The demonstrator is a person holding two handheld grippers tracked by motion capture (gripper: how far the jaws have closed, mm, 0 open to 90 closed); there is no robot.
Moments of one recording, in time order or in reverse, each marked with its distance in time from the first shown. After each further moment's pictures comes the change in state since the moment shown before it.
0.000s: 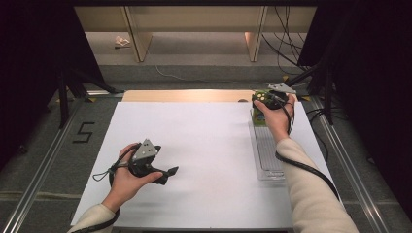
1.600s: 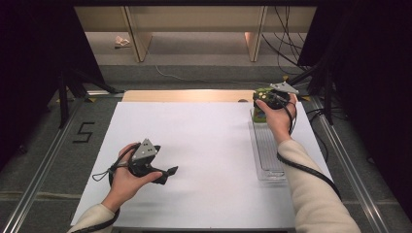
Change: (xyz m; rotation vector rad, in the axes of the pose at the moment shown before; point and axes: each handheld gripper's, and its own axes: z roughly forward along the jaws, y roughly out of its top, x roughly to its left) left arm 0.000 0.000 -0.001 -0.001 0.003 -0.002; right arm 0.002 0.007 -0.013 -0.036 -0.006 -0.020
